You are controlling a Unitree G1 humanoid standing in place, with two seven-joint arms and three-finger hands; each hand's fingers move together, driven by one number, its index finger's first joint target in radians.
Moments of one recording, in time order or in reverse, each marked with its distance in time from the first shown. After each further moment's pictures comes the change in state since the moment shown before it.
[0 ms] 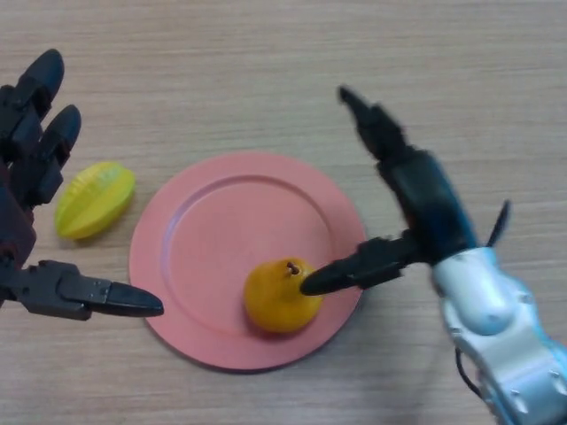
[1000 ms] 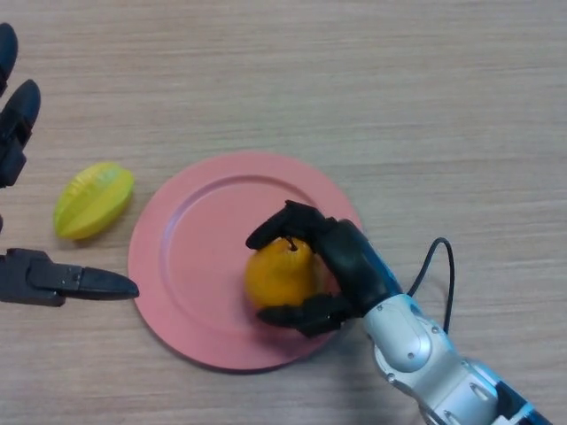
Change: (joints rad) left arm -0.002 0.004 0.058 0.025 -0.012 -0.085 0.018; right arm -0.129 -0.003 0.350 0.458 0.058 -0.136 -0.215
